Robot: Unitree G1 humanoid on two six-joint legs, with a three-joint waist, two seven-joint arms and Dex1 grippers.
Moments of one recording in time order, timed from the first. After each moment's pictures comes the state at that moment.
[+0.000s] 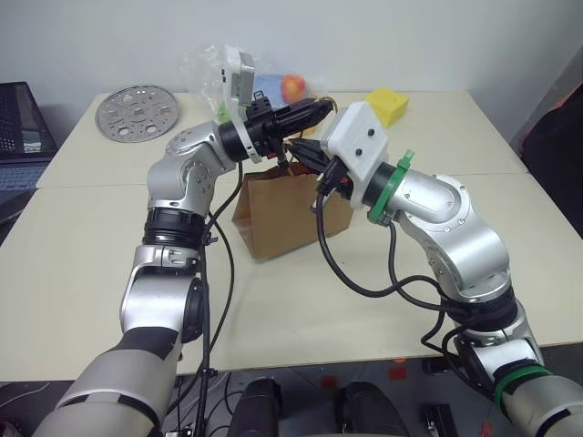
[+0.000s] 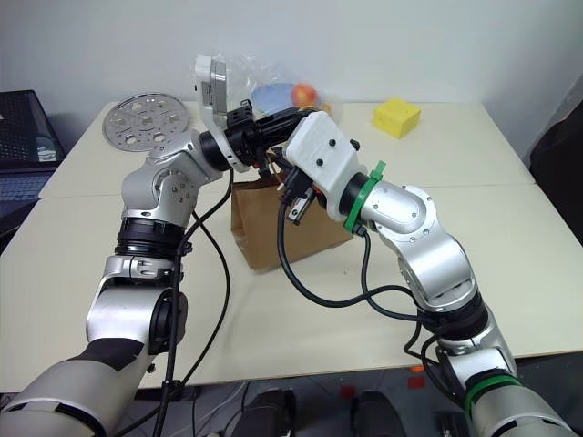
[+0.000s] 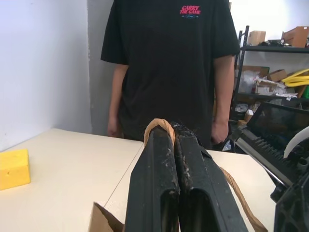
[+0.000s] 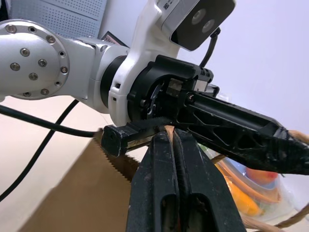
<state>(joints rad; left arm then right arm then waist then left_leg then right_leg) -1.10 0.35 0.09 0.52 -0.52 0.36 -1.15 -0.81 -0.32 0.27 -0.43 0.13 0.67 0.50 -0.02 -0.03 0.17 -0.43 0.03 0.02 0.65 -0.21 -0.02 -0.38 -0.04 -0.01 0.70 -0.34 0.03</state>
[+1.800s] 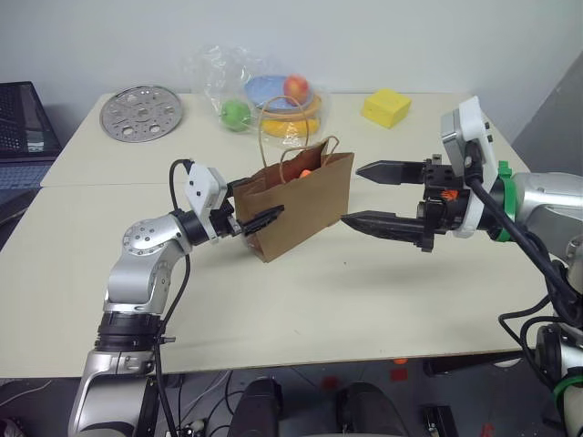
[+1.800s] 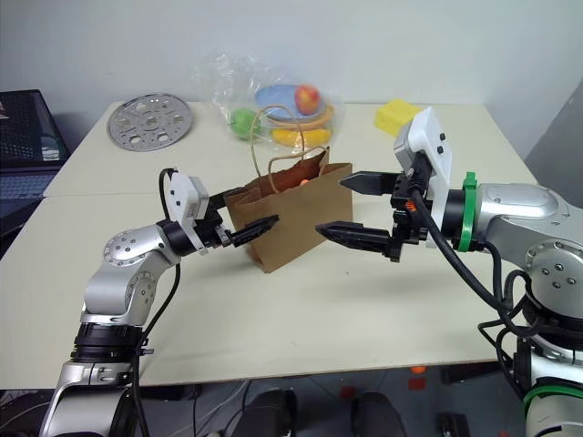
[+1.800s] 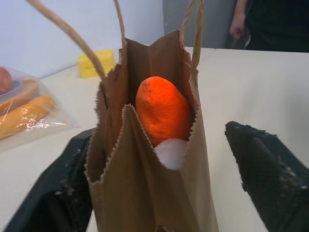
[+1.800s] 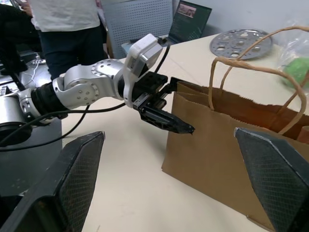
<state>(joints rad) -0.49 0.52 0.07 0.07 -0.37 0.22 -0.93 -0.74 -0.70 -0.17 -0.56 0.99 1.19 0.67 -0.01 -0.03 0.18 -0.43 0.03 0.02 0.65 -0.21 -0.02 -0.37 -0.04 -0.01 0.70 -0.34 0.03</state>
